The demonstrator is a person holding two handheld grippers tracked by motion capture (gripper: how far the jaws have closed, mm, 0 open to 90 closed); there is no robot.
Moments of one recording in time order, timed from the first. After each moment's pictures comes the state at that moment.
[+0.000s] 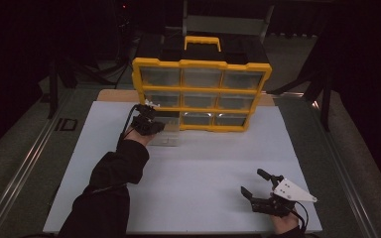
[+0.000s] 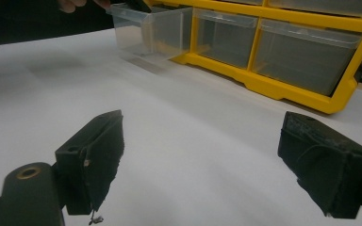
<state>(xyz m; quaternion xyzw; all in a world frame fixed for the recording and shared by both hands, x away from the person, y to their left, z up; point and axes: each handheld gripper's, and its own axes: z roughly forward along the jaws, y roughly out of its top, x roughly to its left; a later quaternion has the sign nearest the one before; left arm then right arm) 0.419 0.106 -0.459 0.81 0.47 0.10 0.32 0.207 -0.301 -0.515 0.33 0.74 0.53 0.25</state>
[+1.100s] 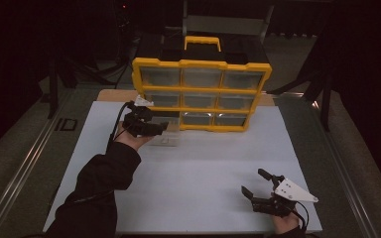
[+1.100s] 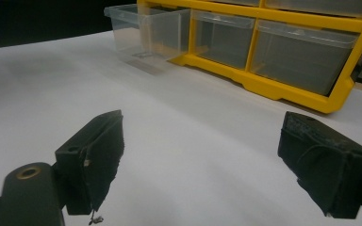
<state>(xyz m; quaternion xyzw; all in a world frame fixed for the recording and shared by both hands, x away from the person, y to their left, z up) 0.378 0.117 -0.410 0.80 0.43 0.15 0.38 0.207 -0.304 -0.515 0.33 0.74 0.54 0.25</state>
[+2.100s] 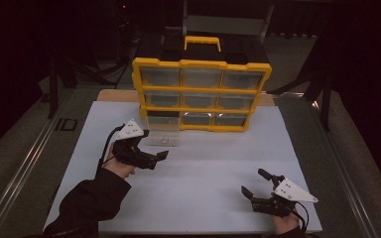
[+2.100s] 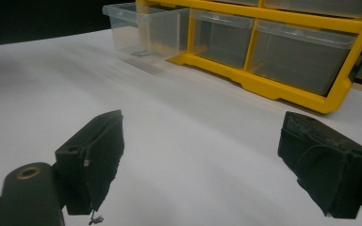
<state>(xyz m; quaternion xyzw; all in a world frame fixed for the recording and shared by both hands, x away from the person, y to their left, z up) 0.304 0.138 -0.422 0.81 0.32 0.12 0.48 0.207 -0.303 -0.515 0.33 0.74 0.53 0.25</state>
